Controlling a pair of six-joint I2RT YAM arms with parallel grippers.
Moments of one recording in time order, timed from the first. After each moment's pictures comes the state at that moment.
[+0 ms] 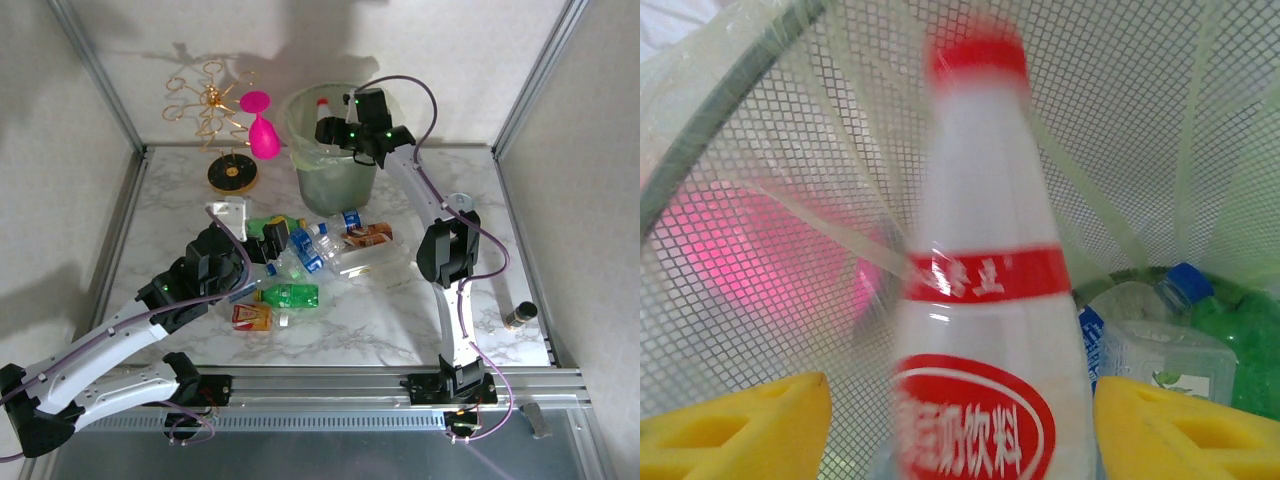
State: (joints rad) left arm -0.79 0.90 0.88 -0.26 -0.46 -0.41; right arm 0.43 2.24 2.28 -0.59 -0.24 0.43
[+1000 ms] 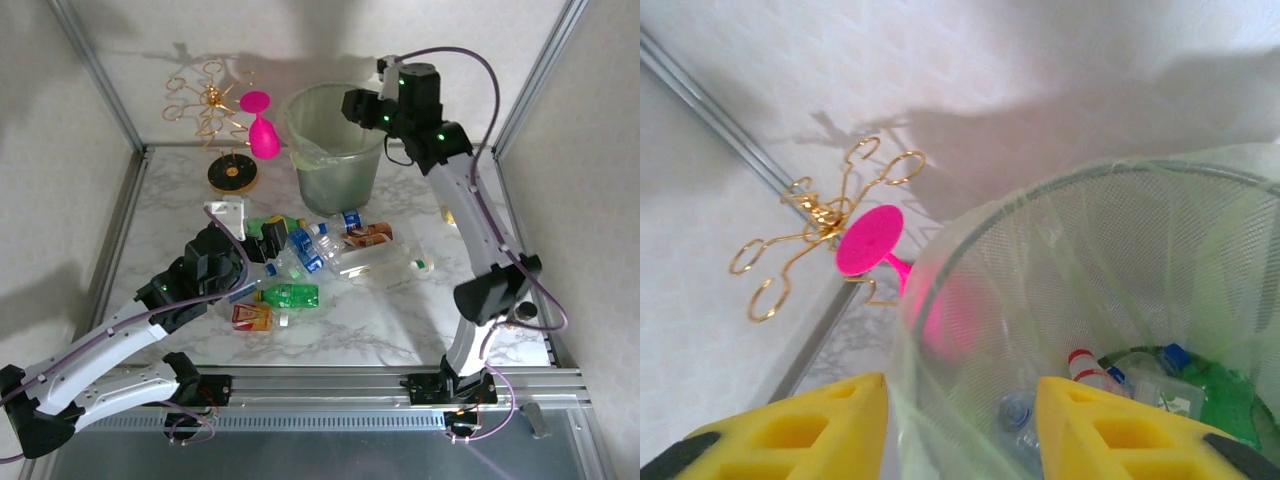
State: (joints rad) left arm -0.79 0.89 0.89 -0.27 -0.46 -0.41; right arm 0.43 1.77 2.08 -0.59 -0.23 0.39
